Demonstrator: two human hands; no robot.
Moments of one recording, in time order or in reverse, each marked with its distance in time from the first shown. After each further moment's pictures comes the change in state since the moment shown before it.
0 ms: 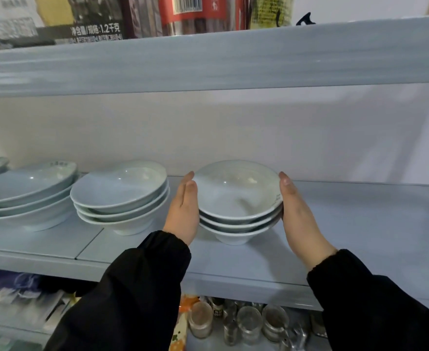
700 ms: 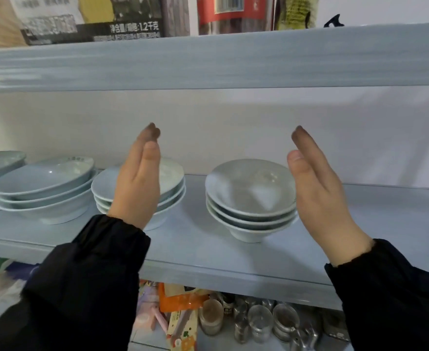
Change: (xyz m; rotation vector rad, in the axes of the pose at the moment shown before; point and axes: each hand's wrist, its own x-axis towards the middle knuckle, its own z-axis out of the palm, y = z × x) left_hand 0.003 0.057 -0.098 0.053 0.157 0.364; right_hand -0.033 -0.079 0.027 -0.189 0.051 -0.386
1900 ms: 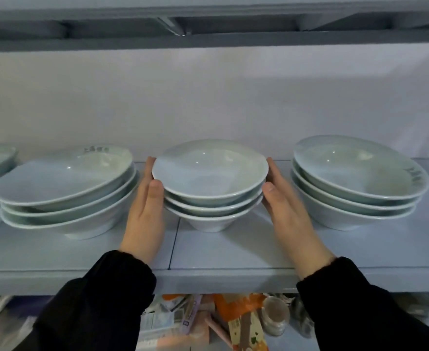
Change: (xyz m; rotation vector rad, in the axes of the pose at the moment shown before) left_hand 0.023 -0.174 -0.139 -0.134 -0.212 -0.149; right_hand -0.032 0.067 0.232 0.145 -0.096 0.199
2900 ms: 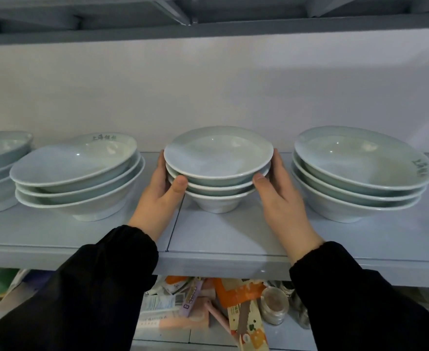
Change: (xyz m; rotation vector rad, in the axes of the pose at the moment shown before) left_hand 0.004 -0.002 0.009 0.064 -0.209 0.086; right_hand 0.003 0.007 -0.001 -0.059 0.043 -0.026
